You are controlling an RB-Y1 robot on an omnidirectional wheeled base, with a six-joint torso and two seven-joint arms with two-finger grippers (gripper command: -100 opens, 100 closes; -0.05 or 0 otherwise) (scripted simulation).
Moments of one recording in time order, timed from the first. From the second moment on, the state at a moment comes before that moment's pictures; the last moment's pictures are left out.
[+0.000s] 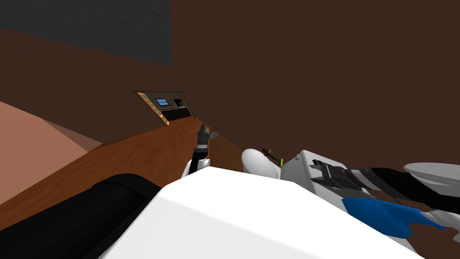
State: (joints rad) left arm 0.47 0.00 0.03 -2.29 -0.09 -0.37 -0.03; right arm 0.60 -1.84 0.20 -1.52 0.51 -0.76 0.12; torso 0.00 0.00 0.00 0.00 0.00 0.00
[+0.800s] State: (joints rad) left arm 0.47 0.00 0.03 -2.29 -0.09 -0.37 -0.03; right arm 0.56 -1.92 0.25 -1.43 0.56 -0.82 0.09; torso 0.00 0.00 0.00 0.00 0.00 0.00
